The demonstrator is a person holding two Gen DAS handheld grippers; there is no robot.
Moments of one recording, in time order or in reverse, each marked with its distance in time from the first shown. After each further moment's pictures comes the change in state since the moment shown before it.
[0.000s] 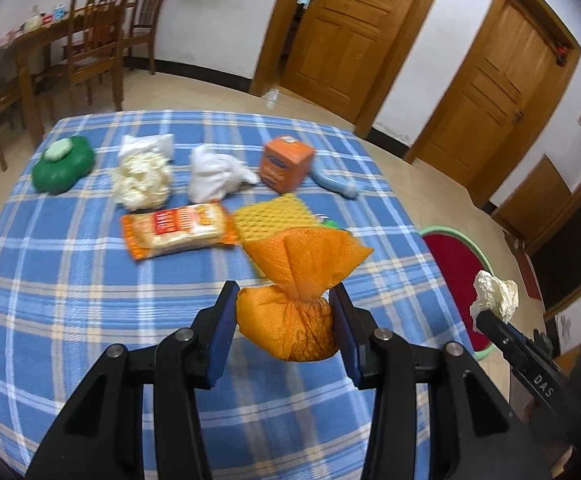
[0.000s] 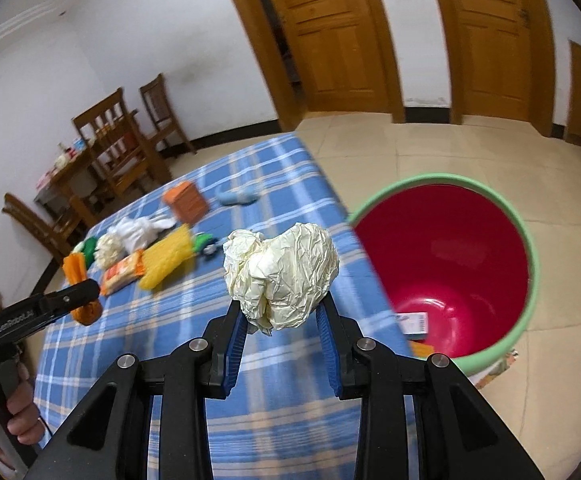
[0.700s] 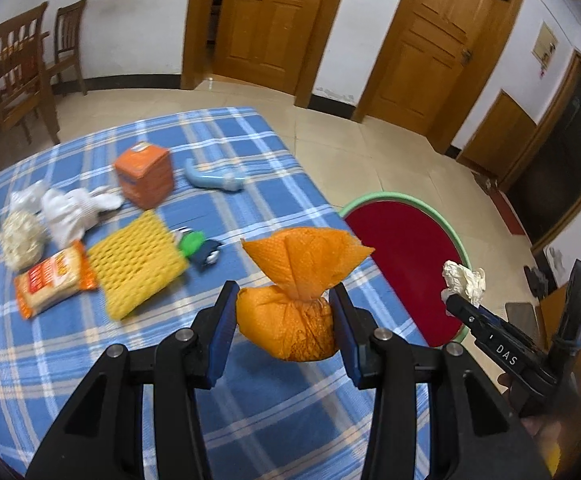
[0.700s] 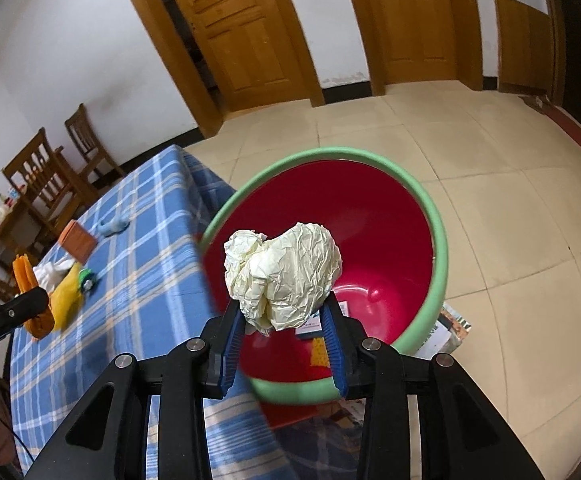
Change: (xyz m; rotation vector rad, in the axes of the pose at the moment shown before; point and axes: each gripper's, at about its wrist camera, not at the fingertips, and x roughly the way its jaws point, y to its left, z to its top) left arm 0.052 -0.102 0.012 0.218 0.085 -0.096; right arm 0.011 -0.102 0.001 0.200 0.015 -0.174
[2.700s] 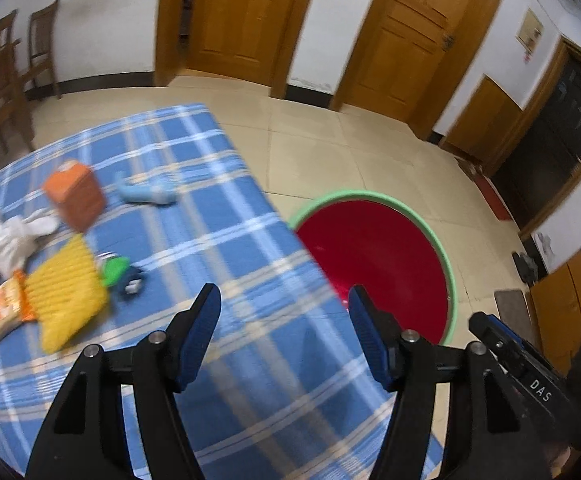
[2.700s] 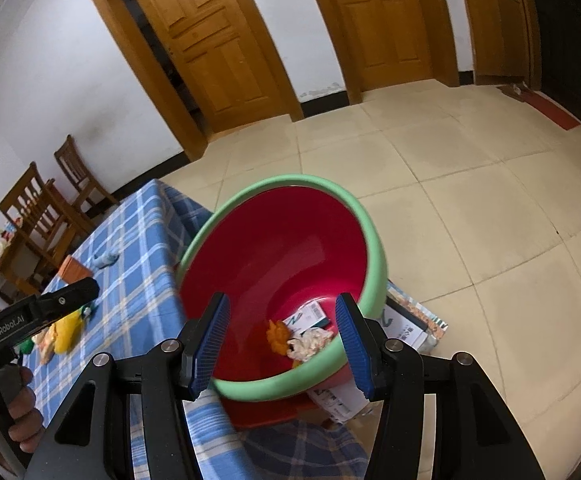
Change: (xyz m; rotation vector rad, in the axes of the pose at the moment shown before) left arm 0.028 -0.031 0.018 0.021 0.025 -0.040; right arm -0.038 -0.034 0.009 0.080 -0.052 -0.011
